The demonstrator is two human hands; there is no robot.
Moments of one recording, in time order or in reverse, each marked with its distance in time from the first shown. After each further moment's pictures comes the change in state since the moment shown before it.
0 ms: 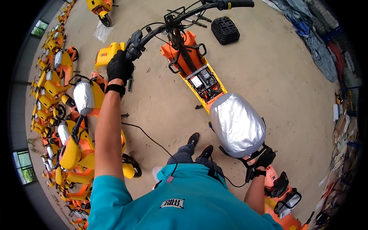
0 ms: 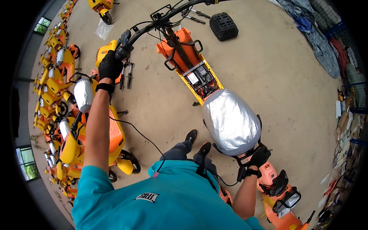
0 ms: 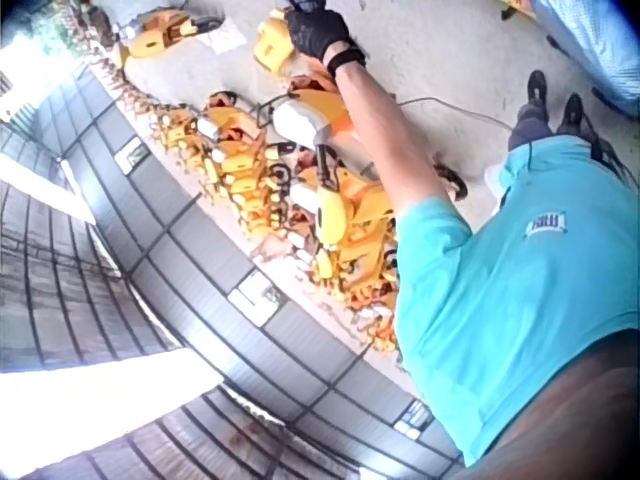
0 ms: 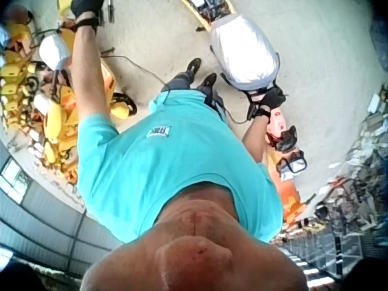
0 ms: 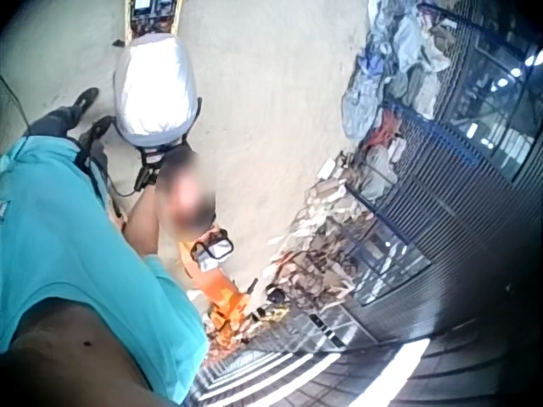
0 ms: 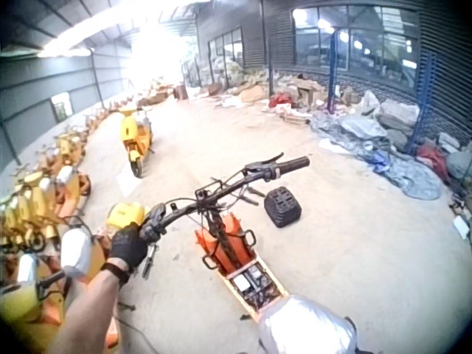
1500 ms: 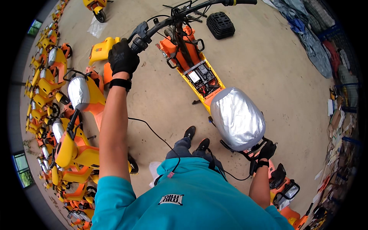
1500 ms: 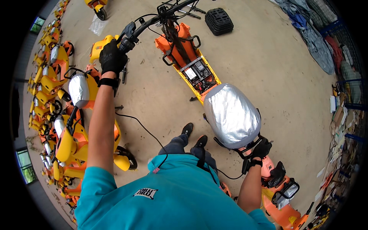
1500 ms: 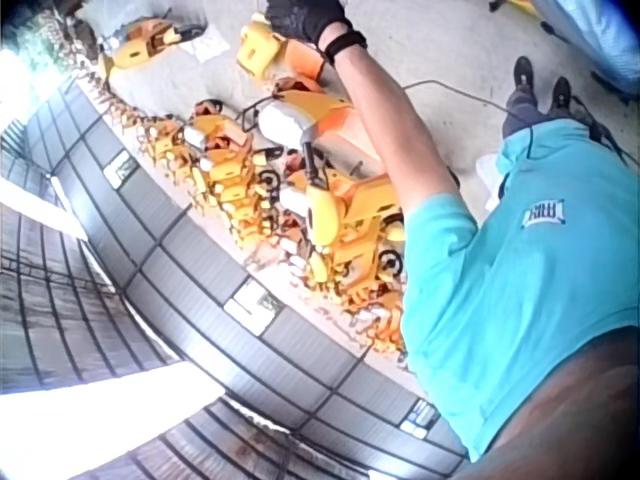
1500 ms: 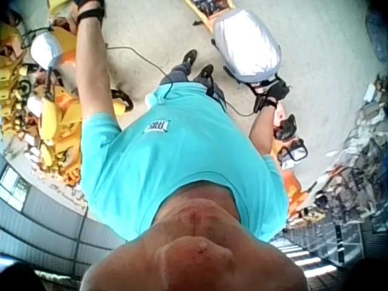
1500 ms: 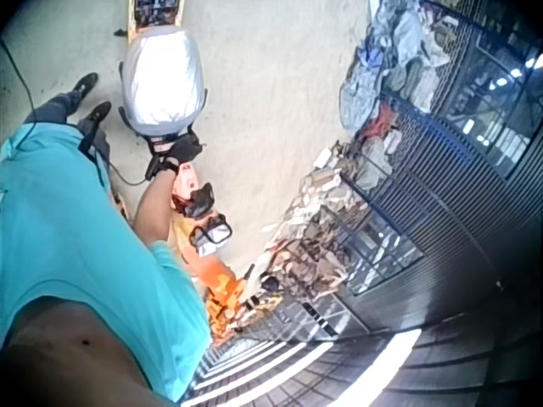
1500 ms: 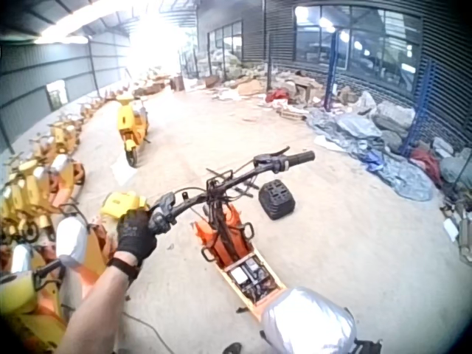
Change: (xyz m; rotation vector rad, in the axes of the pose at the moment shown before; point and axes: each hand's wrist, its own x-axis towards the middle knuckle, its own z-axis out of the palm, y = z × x) left_hand -0.016 0.010 0.006 0.056 0.142 0.066; right_hand 0.000 0.008 -0.008 -0.003 -0.100 0.101
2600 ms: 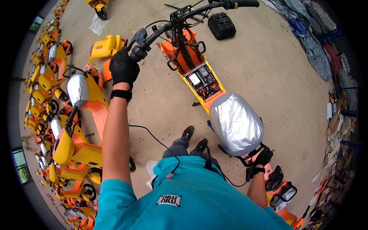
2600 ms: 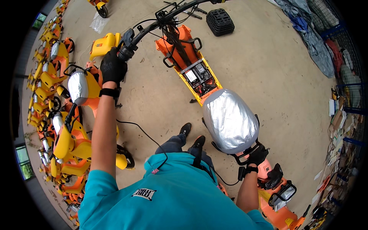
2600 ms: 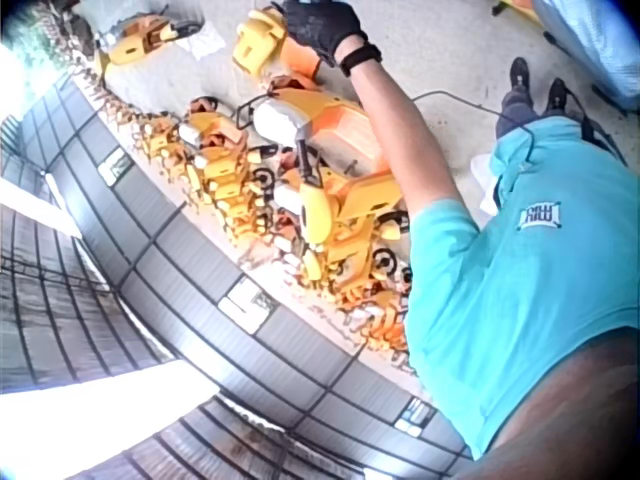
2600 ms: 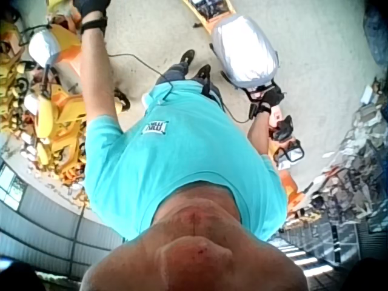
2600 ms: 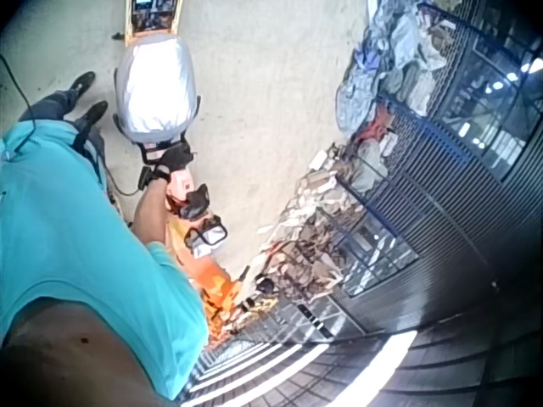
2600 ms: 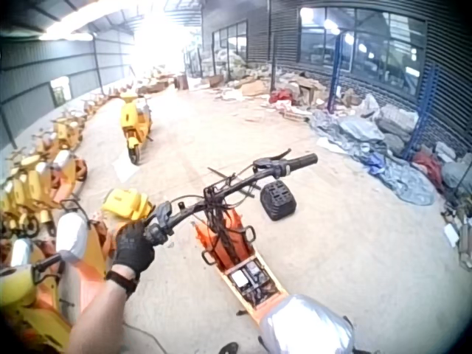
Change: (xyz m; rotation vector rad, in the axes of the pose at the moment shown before) left_hand -0.037 -0.002 0.002 -0.026 0.052 0.022; right_hand -0.017 0.030 0.003 -0.184 0.072 -0.201
